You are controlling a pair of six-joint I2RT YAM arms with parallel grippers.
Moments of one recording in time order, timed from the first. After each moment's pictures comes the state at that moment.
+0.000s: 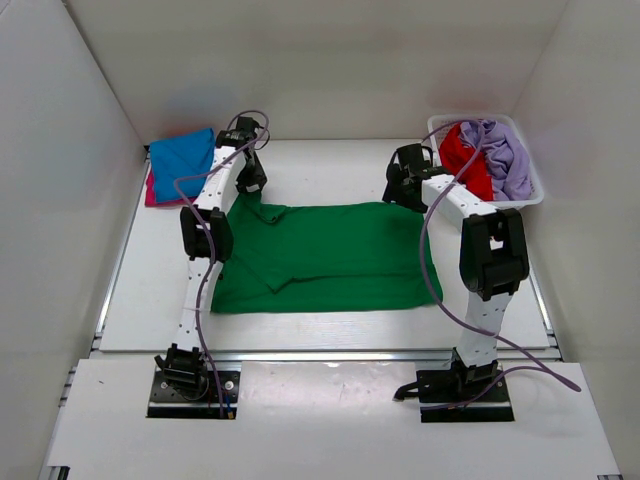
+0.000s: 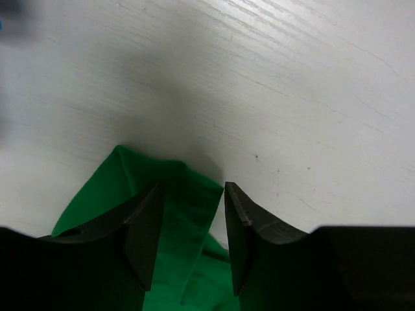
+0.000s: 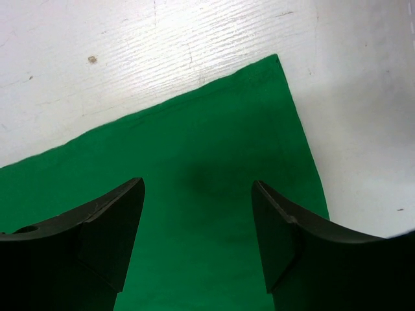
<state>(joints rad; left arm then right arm) -0.18 2.77 2.80 -1.21 -0.16 -0.55 0.24 1.96 1.51 -0.49 0.23 0.51</state>
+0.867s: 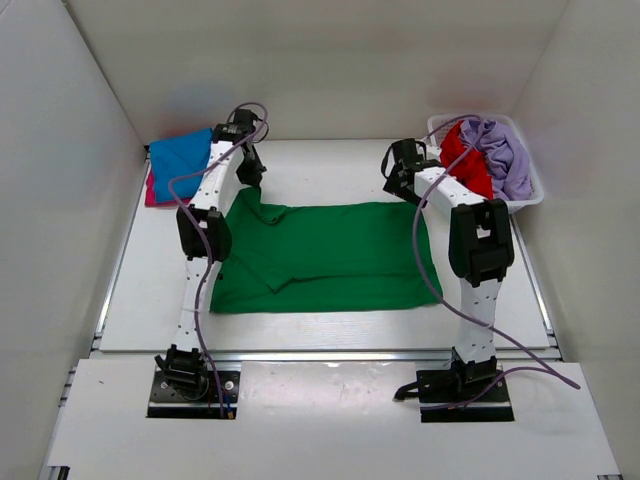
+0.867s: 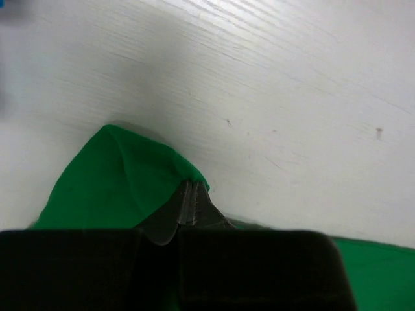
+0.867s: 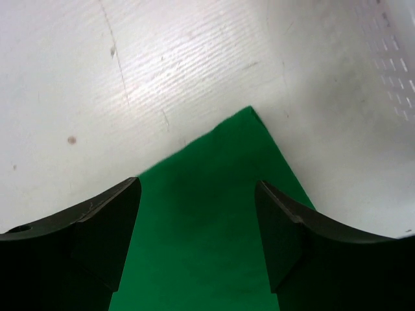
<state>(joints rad) -0.18 2.72 2.80 -1.25 -0.10 -0.56 0.24 2.10 1.65 -0.52 0.37 0.63</state>
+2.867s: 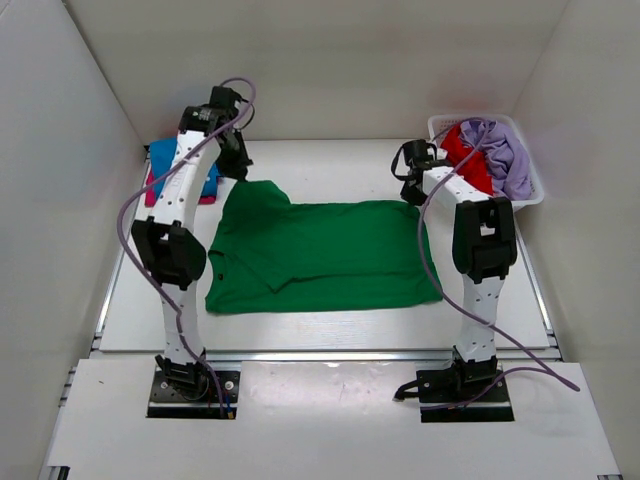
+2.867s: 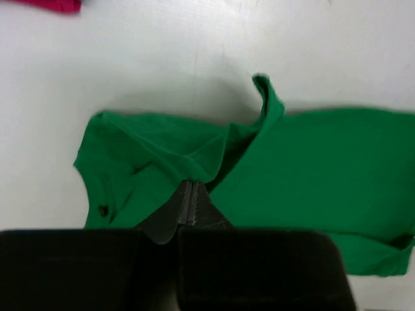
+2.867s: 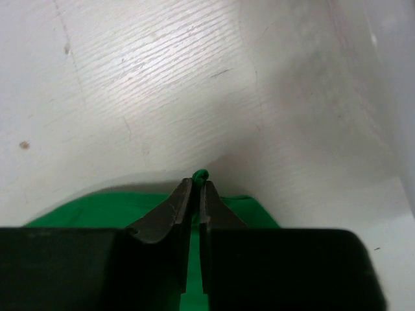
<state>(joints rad) -0.20 2.13 2.34 -1.29 -0.08 -0.46 0.18 2.15 1.68 -0.55 0.33 0.55</state>
